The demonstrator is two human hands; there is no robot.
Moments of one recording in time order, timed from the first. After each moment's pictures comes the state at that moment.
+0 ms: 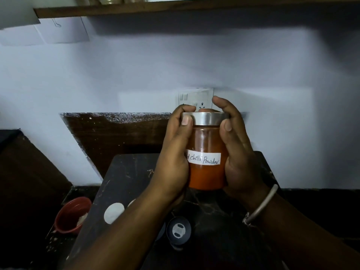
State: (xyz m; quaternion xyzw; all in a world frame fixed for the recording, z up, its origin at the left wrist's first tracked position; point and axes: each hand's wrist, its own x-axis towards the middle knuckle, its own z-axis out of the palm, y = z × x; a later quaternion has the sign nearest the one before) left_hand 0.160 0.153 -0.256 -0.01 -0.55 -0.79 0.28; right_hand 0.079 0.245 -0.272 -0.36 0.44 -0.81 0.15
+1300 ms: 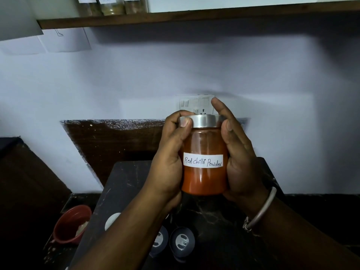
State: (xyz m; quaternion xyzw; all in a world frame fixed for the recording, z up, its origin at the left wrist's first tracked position) left_hand 0.155 0.131 -0.248 0.01 -0.52 -0.81 0.27; right_hand 0.078 0.230 -0.258 -0.33 0.44 -0.82 0.17
